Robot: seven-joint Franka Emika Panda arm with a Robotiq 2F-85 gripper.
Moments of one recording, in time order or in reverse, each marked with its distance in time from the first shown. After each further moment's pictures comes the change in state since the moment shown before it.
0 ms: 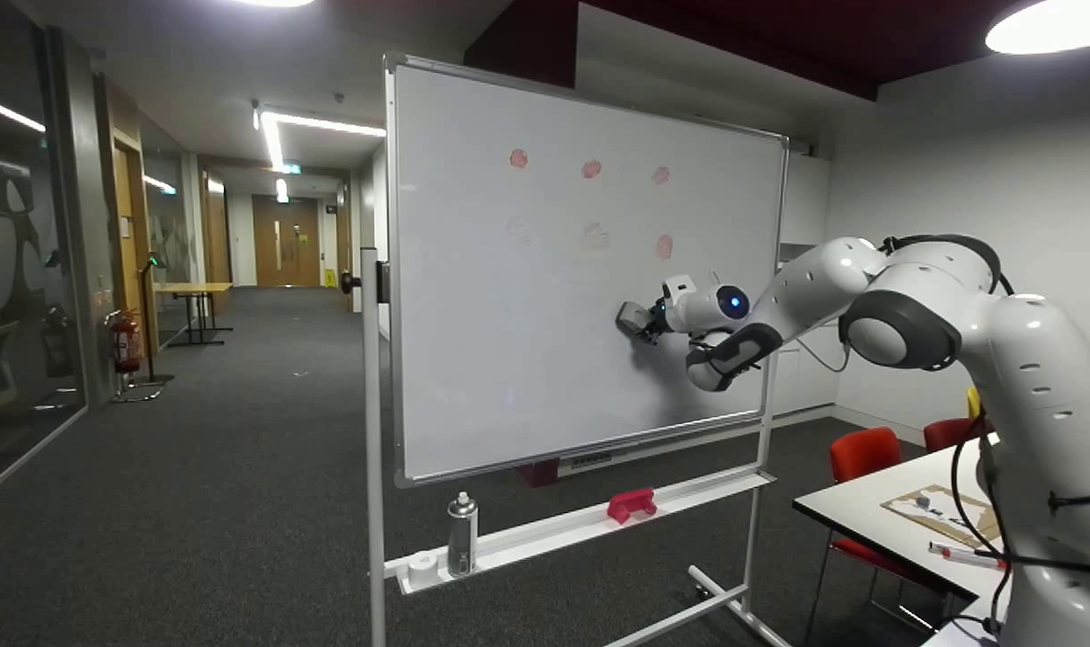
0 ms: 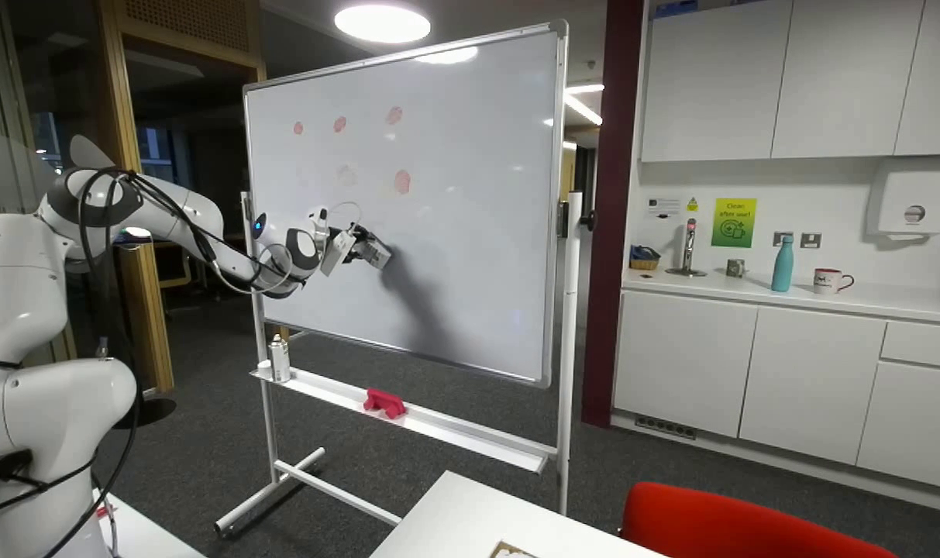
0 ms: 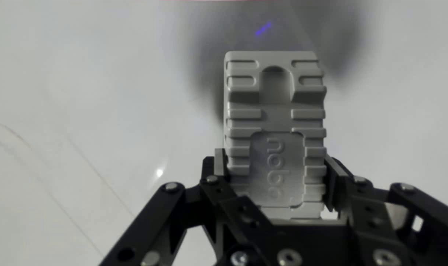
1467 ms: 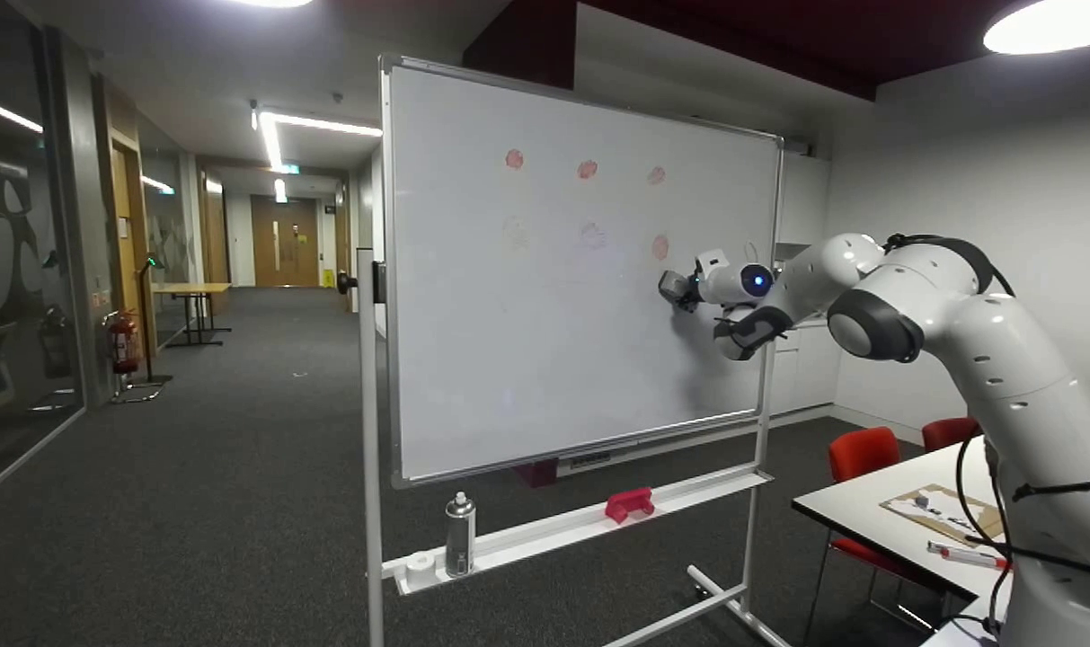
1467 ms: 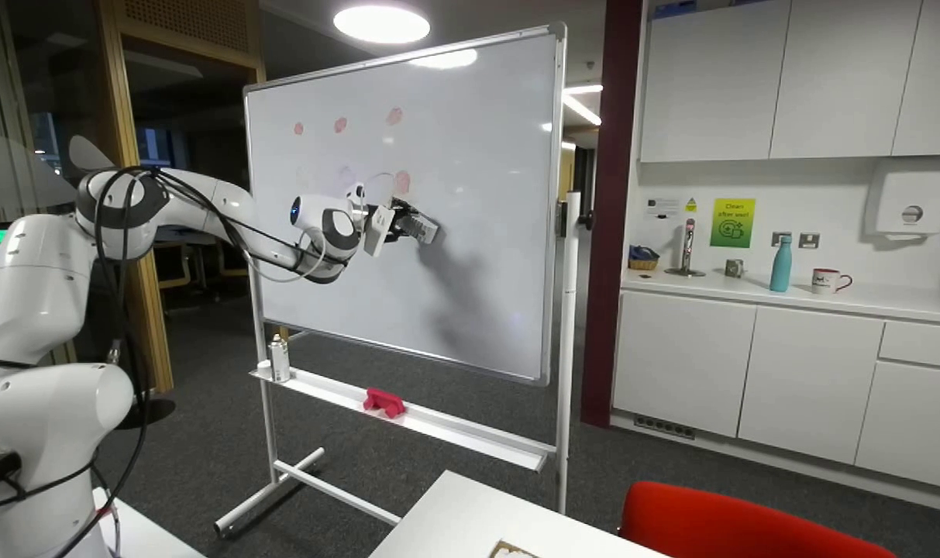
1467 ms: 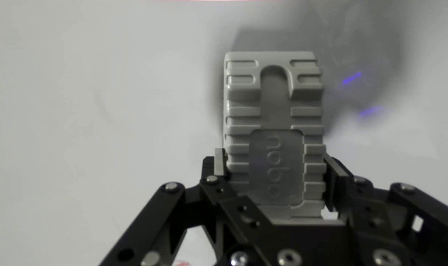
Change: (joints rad) arm -0.282 0.019 0.006 0.179 -0.079 0.001 -0.018
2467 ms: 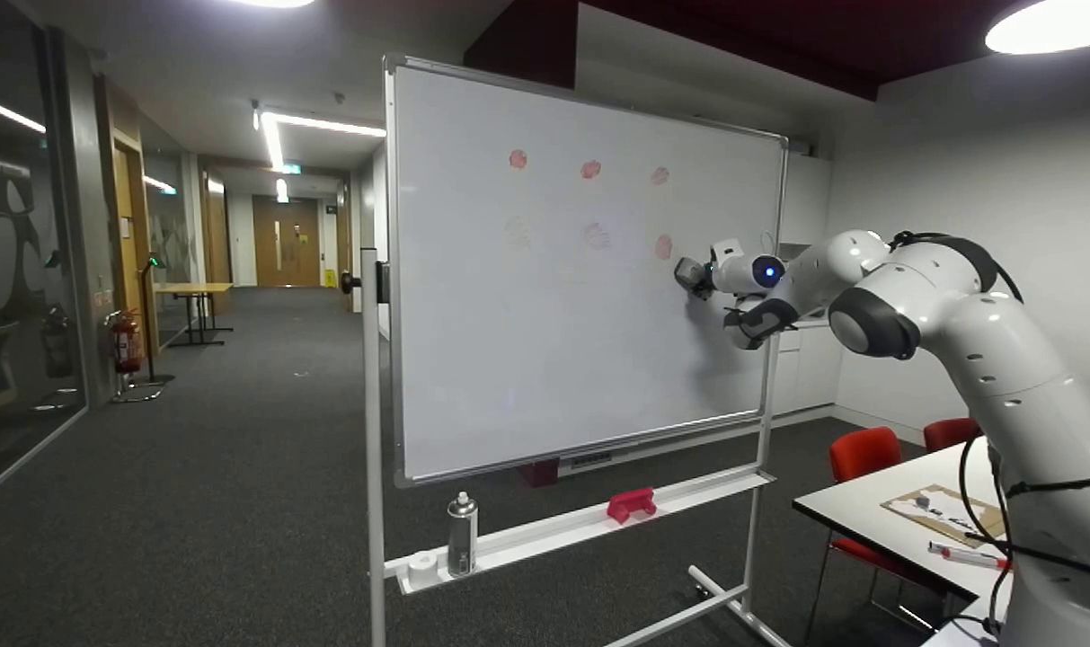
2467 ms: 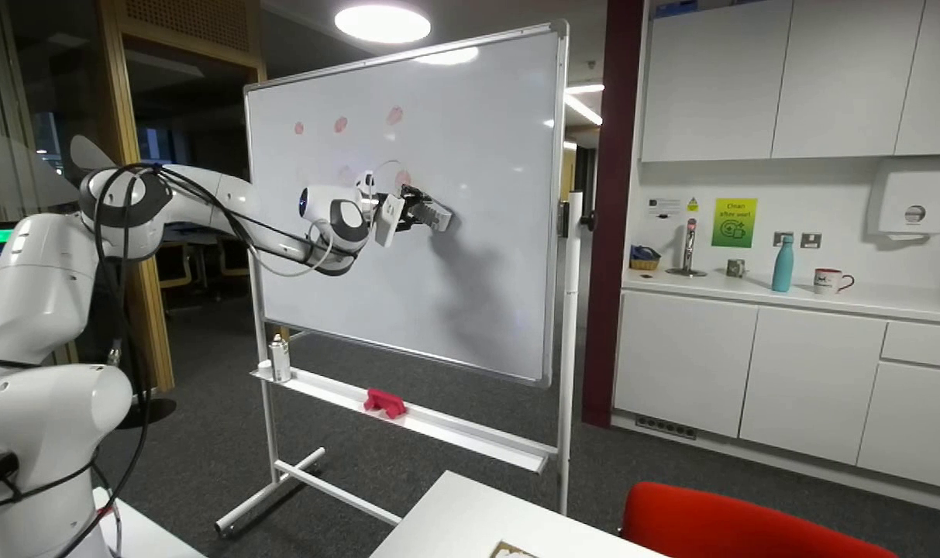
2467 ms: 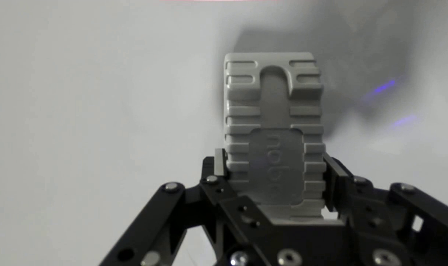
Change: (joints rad) arm -0.061 -0.005 -0.021 0.044 0.019 0.000 0.005
